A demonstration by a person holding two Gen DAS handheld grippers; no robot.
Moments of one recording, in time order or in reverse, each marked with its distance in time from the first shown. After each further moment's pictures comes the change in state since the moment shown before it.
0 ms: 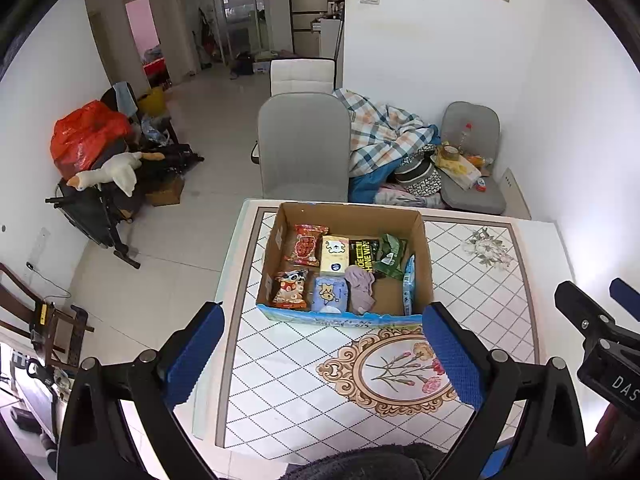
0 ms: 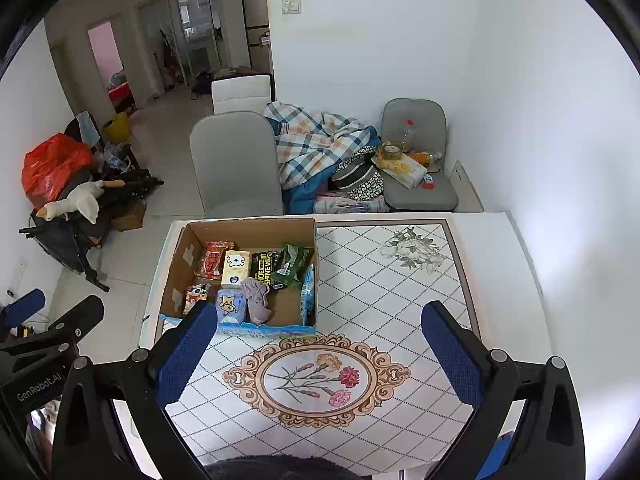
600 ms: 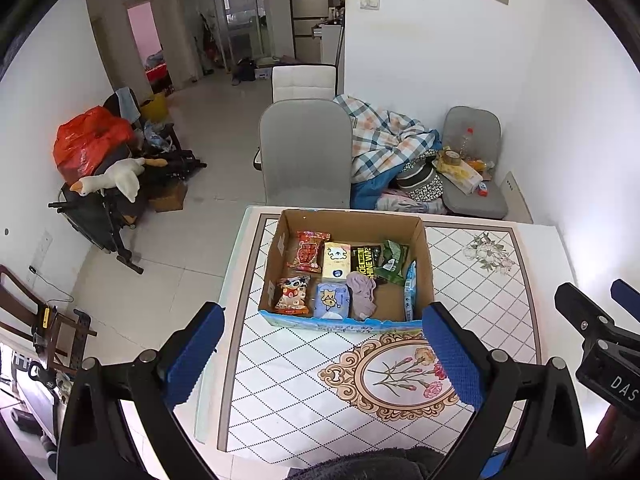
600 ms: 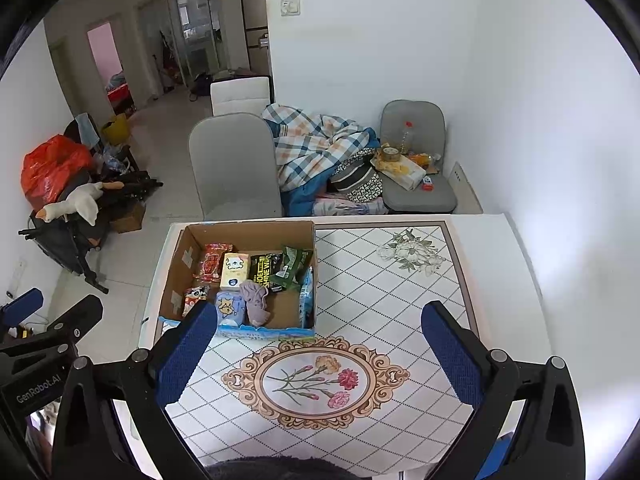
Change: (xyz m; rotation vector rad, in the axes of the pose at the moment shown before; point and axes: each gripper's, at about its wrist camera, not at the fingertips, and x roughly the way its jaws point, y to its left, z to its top) left arm -0.004 -0.001 0.004 0.003 -0.017 0.003; right arm 0.000 -0.002 0.001 0.007 -0.009 -0.007
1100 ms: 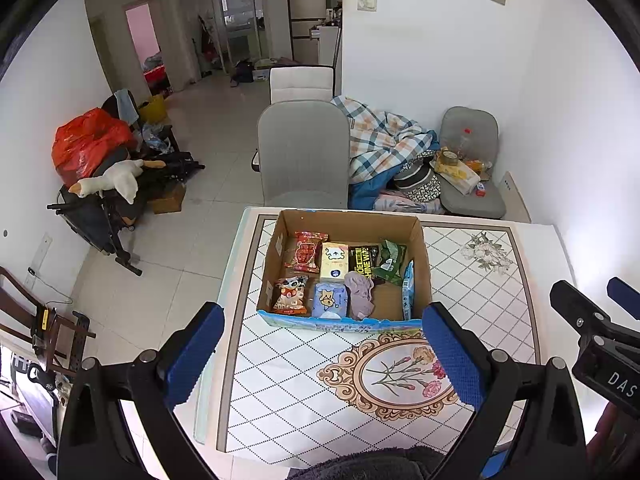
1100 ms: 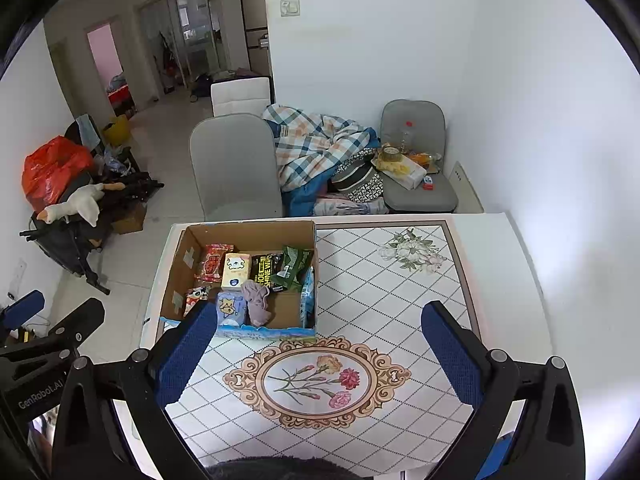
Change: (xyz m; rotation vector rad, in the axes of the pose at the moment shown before) left arm -0.001 -0.002 0.003 0.003 -0.006 -0.002; right arm -0.001 0.000 -0.002 0.005 0.003 0.005
